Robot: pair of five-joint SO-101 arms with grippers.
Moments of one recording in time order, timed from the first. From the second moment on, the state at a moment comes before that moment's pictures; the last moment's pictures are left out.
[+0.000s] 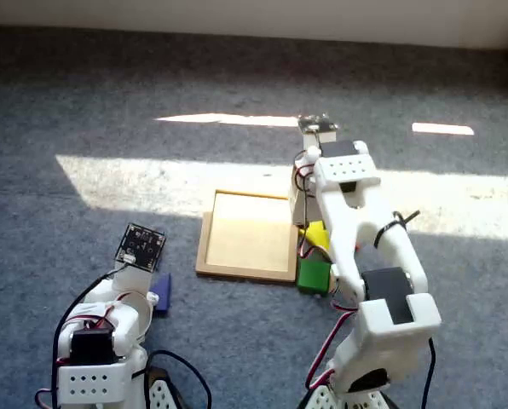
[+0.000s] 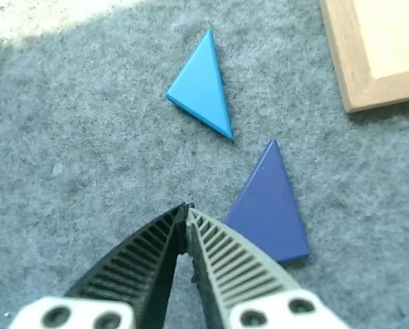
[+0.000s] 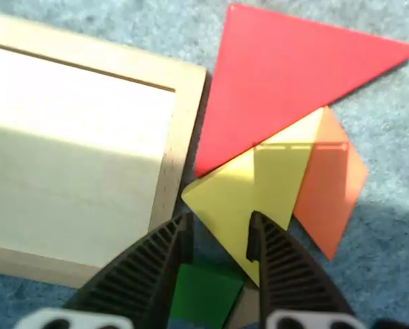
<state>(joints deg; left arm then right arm) -9.4 -102.4 96.0 76.4 -16.2 -15.1 12.4 7.6 74.2 1.8</state>
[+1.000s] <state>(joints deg) -9.4 -102.4 96.0 76.4 -16.2 -14.9 23.6 2.2 73.9 -0.6</state>
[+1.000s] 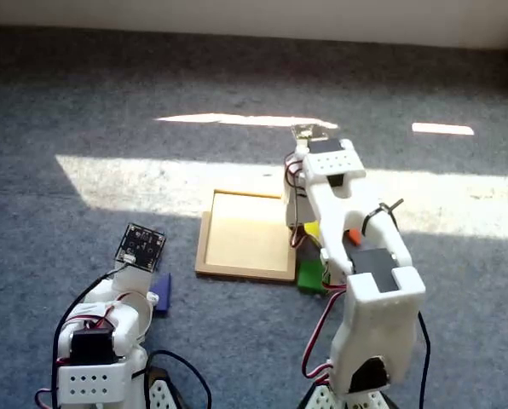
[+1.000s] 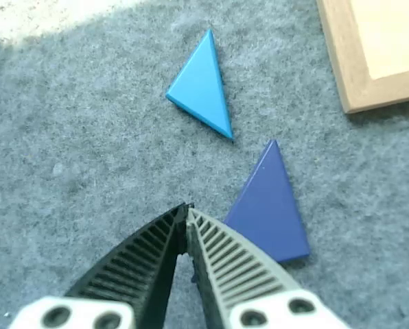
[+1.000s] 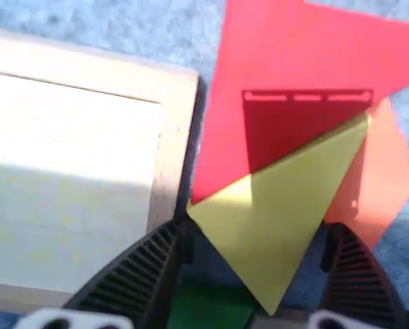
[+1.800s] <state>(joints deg) -9.4 -102.4 96.0 76.4 -16.2 -10.9 24.4 0.0 73.9 -2.7</state>
